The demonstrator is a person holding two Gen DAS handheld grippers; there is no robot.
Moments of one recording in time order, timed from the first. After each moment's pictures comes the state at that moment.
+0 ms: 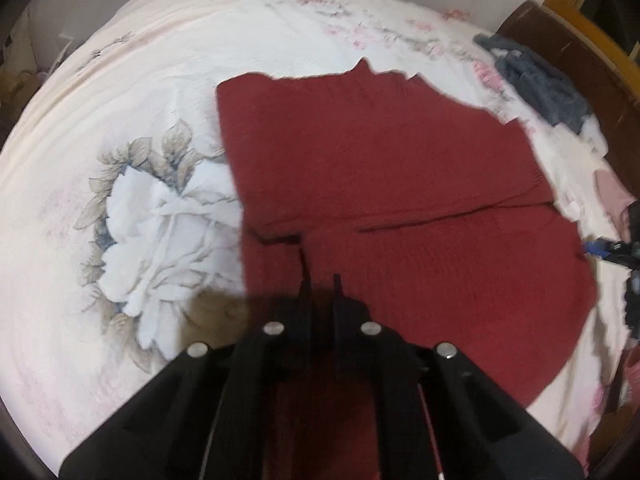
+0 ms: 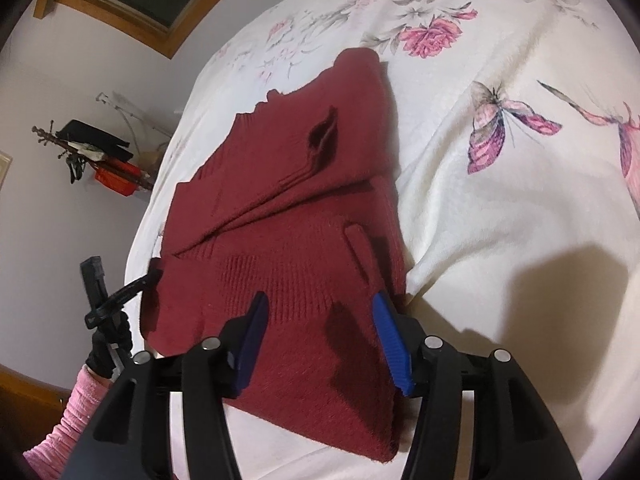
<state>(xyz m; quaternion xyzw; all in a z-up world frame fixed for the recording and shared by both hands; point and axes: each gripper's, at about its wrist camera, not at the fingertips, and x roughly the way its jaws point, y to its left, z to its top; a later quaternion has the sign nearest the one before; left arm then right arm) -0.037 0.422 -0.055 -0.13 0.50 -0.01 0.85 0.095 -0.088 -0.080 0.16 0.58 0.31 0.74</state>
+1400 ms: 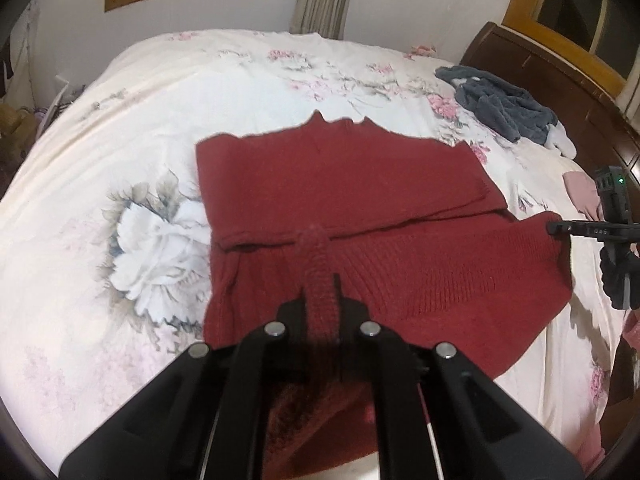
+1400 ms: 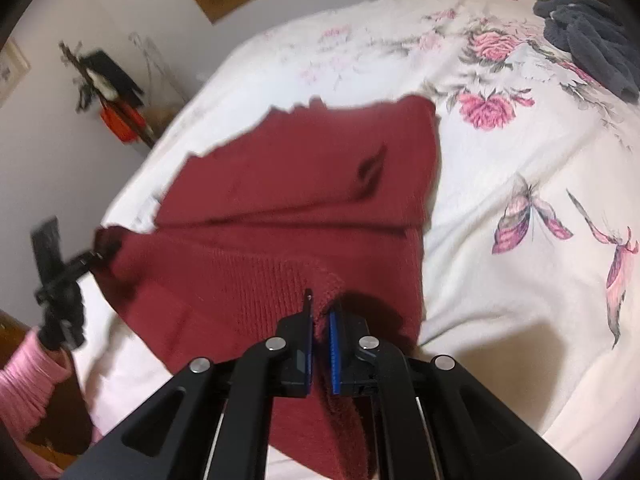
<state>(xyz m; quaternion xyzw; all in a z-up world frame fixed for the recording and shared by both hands) -0.083 0.383 -0.006 -0.09 0.43 -0.02 0.90 0.082 -0.062 -0.032 0.03 0.51 0.35 0.78</state>
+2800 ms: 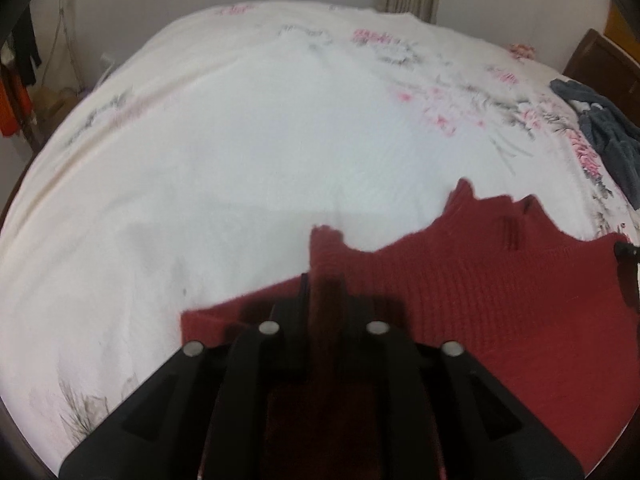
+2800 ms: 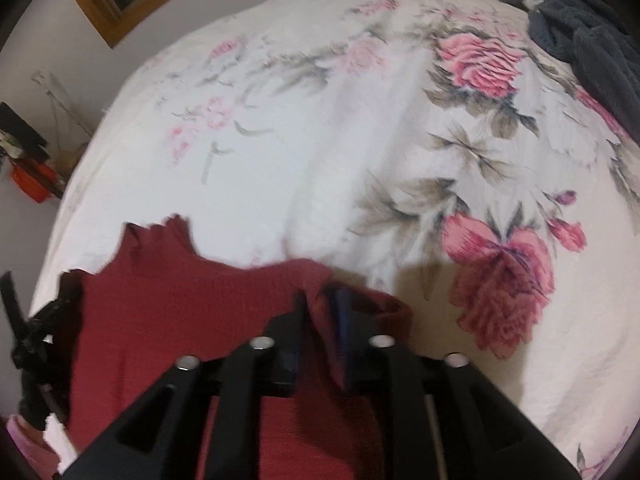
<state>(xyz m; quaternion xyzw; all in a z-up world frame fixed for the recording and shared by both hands) 0.181 0.465 -0.089 -0.10 0.49 0.12 0.86 0.322 0.035 -0.092 0.02 0.56 0.19 0.81</state>
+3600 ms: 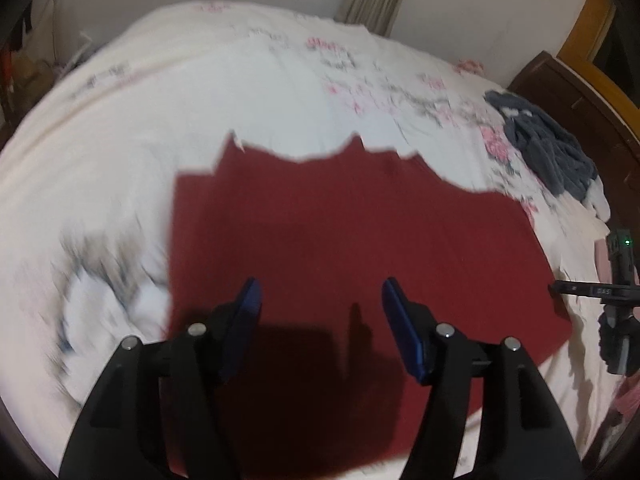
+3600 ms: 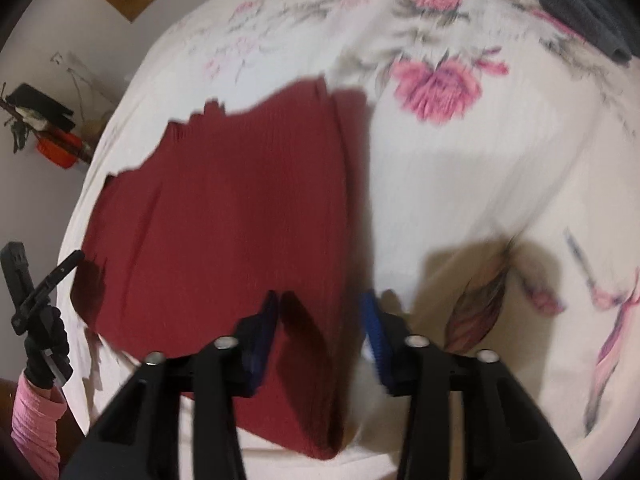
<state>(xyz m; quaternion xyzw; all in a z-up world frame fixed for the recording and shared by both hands) 0.054 0.399 -0.049 -0.17 0.48 0.03 0.86 0.194 -0.036 -0.084 0.03 0.62 0.24 0.75</state>
